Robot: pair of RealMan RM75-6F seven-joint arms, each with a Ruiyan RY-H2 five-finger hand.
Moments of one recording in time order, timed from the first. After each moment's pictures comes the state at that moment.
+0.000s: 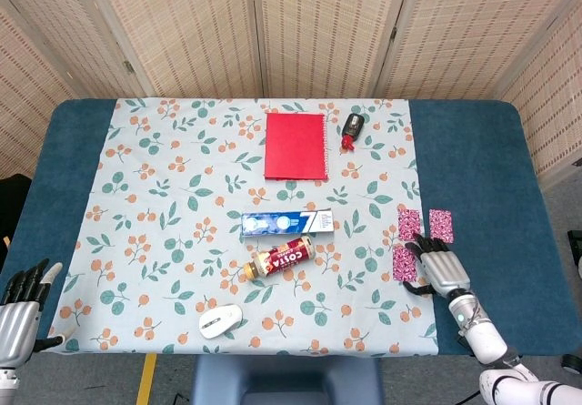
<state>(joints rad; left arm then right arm) -0.01 -1.16 0.02 -1.57 1.50 1.48 0.05 0.43 -1.43 0.03 -1.37 -1.15 0.88 -0.20</state>
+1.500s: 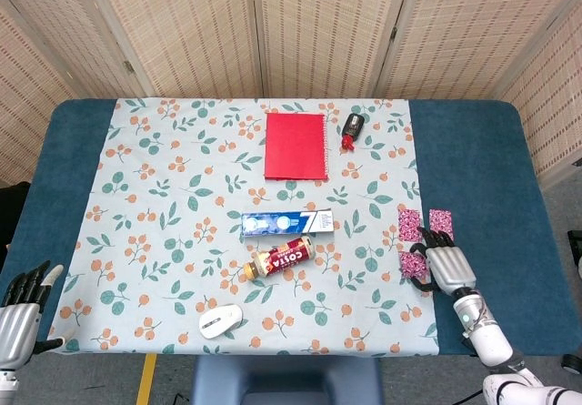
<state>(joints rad) -0.01 -1.16 0.03 -1.55 1.51 1.47 0.03 0.40 -1.40 0.04 -1.41 -1.19 0.97 -0.18</state>
